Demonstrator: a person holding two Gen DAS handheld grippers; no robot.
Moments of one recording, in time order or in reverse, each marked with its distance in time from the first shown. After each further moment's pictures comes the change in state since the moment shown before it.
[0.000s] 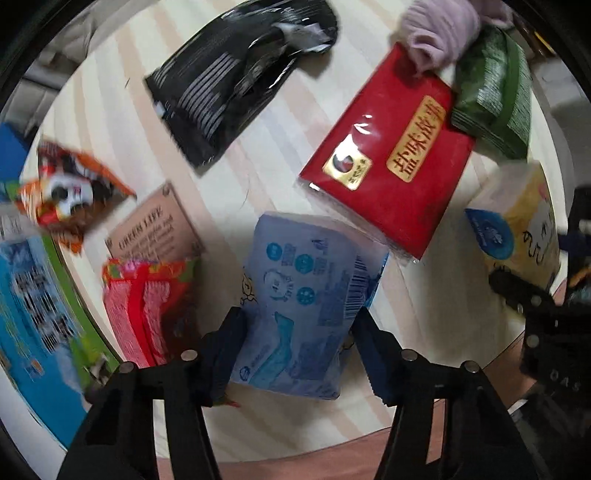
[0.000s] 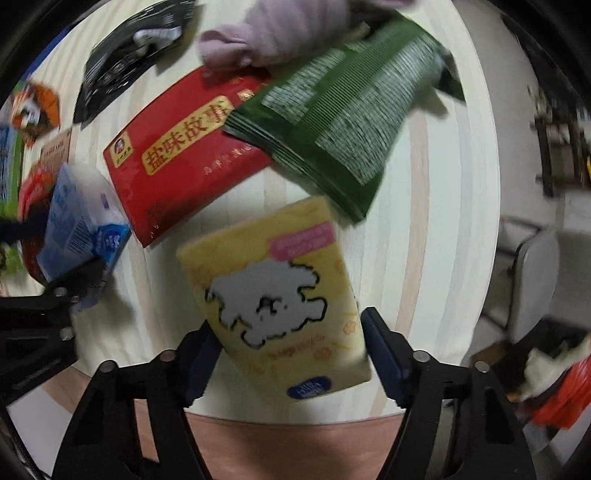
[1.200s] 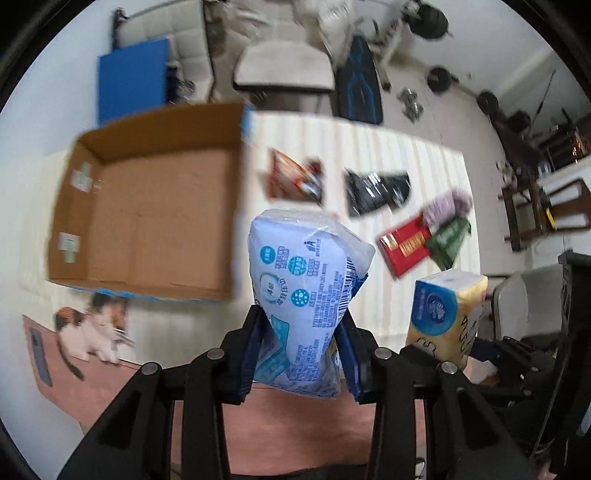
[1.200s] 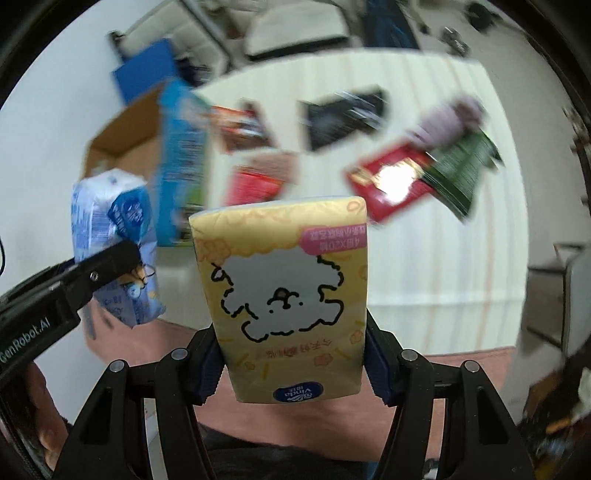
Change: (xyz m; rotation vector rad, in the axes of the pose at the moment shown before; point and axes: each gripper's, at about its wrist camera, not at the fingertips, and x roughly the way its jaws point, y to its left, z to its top) left arm -0.184 0.128 -0.189 -0.485 -0.399 -0.140; right arm -0.160 0.084 -0.113 -0.093 -0.245 0.256
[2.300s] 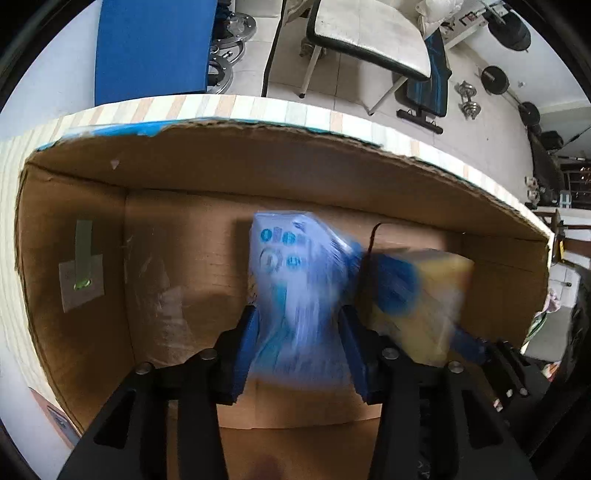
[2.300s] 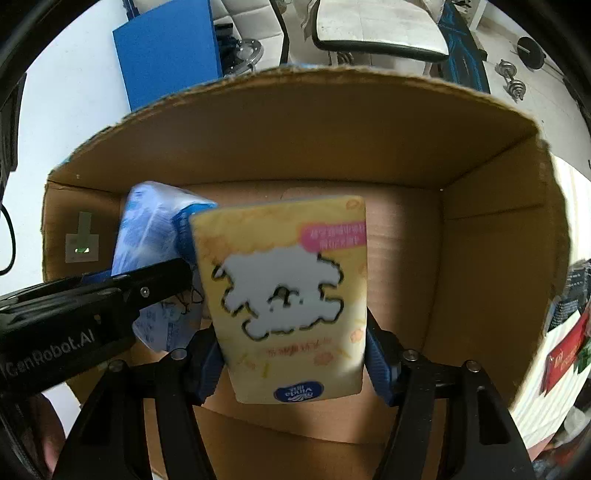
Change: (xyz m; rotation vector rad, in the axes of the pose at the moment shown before) left arm 0.167 0.256 0.180 -0.098 0.277 -0.058; right arm 0.258 0.291 0.239 -0.047 0.071 -0.121
